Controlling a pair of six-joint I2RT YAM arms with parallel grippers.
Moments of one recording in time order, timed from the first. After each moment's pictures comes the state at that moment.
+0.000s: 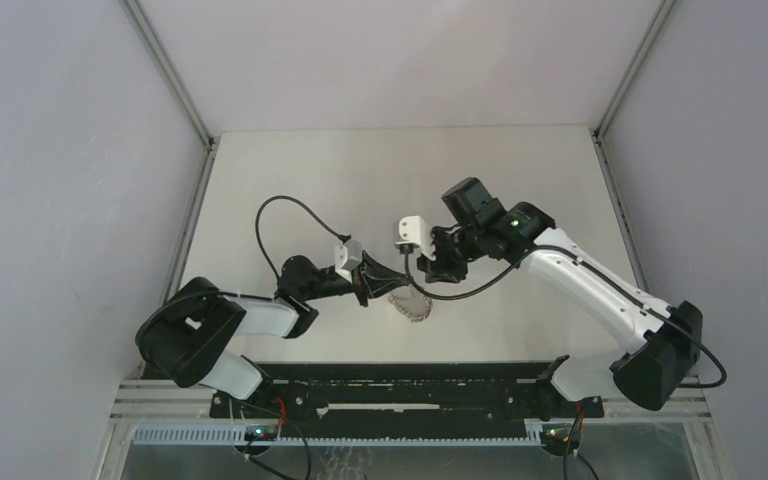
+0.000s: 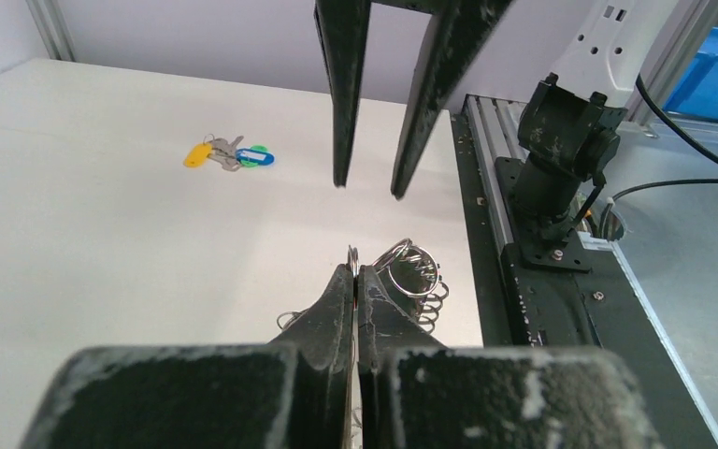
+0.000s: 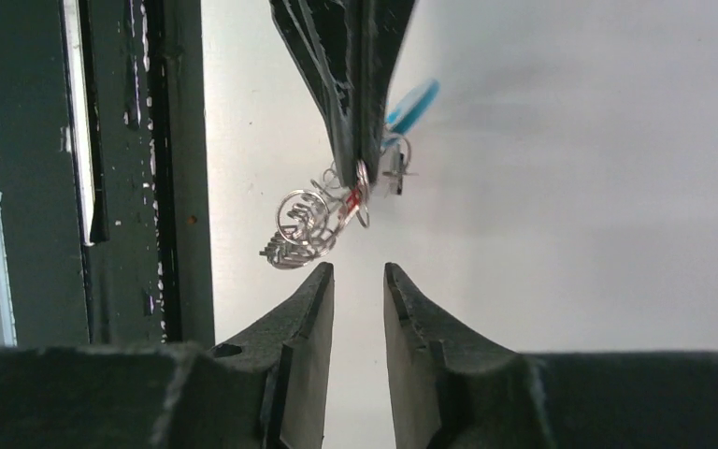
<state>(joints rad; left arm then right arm) -0.65 1.48 0.35 1.35 0.81 -0.27 0.74 1.37 1.32 -0.97 -0.47 -0.72</state>
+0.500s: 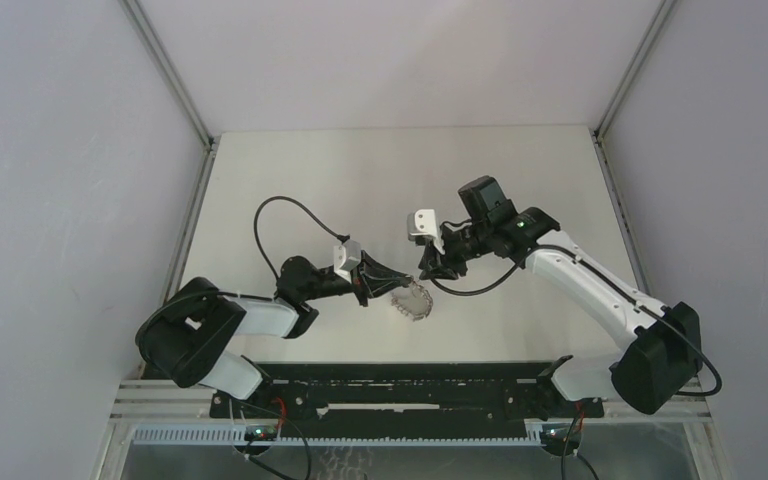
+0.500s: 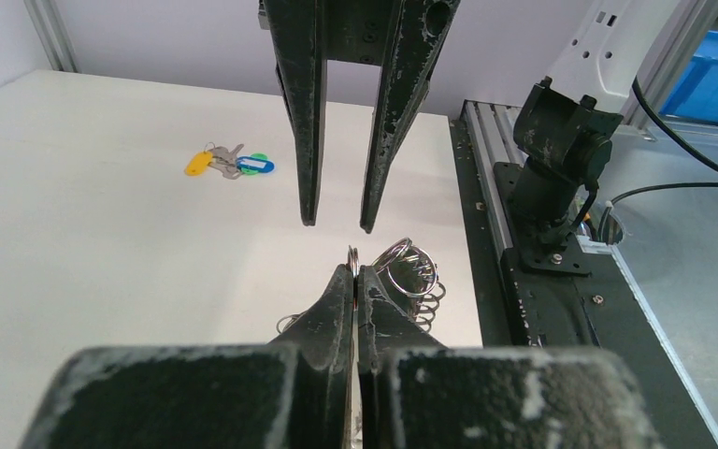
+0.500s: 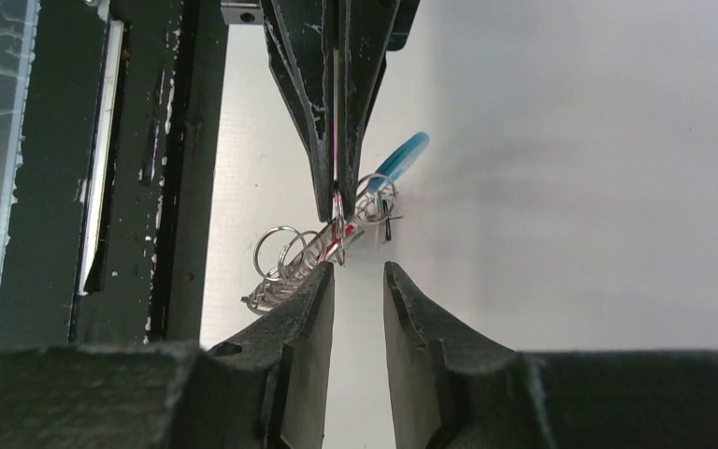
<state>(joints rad) -0.65 1.48 0.35 1.38 0.81 -0.28 0.60 1.33 1.16 -0.75 -0.77 -0.77</state>
